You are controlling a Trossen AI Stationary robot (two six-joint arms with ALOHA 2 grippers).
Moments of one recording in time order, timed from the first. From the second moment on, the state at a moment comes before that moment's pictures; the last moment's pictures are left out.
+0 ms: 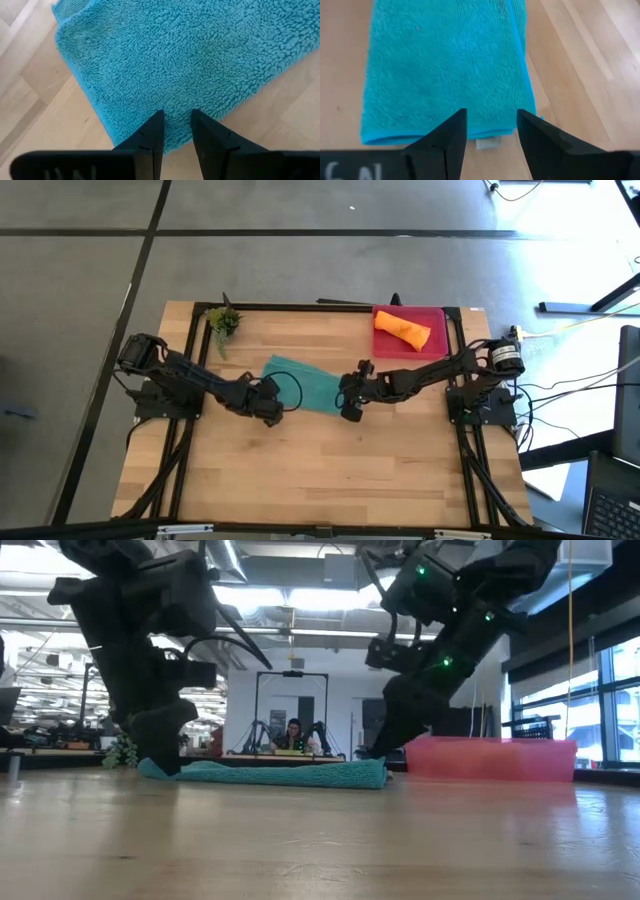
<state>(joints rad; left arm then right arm) -0.21 1.59 0.70 -0.52 -0.50 -0.86 0.05 1.73 0.85 -0.05 0.36 0.20</state>
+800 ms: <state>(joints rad) -0.20 1.59 0.69 -0.51 -0.49 -0.75 0.04 1.82 0.80 0.09 0.24 0.10</state>
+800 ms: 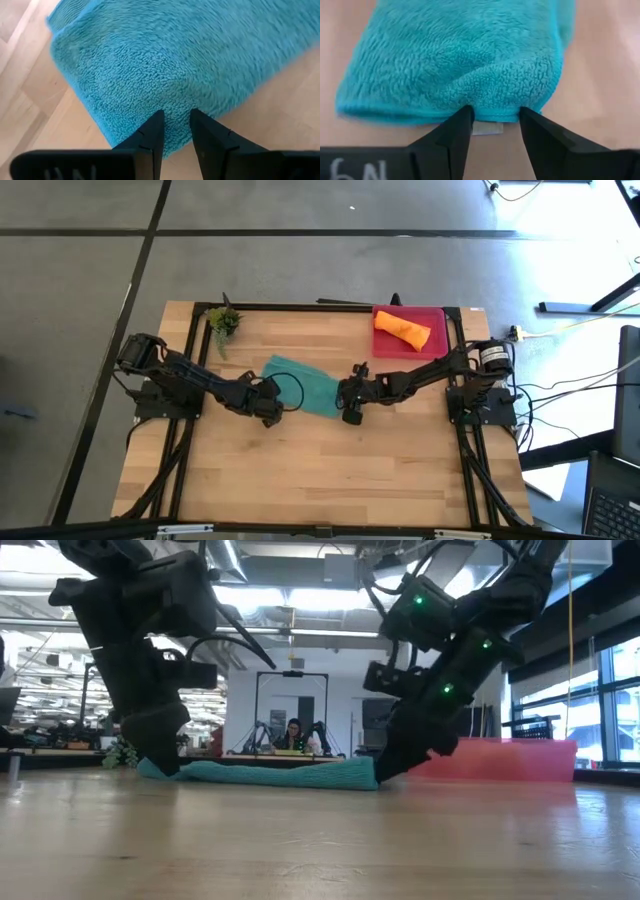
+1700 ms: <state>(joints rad) 0.06 1.59 0.69 -0.20 -0.51 -0.45 0.08 1.83 0.91 -0.09 -0.17 -0.24</state>
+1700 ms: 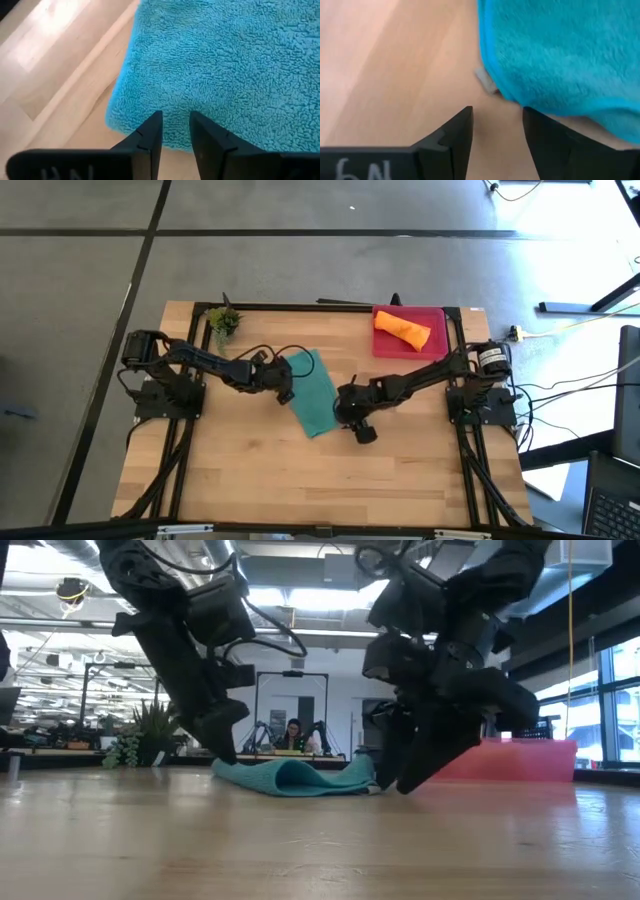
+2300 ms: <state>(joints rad) -0.13 1.57 0.83 -0.33 -0.49 -0.51 0.07 1.83 1.10 -0.28 0.13 -0.16</state>
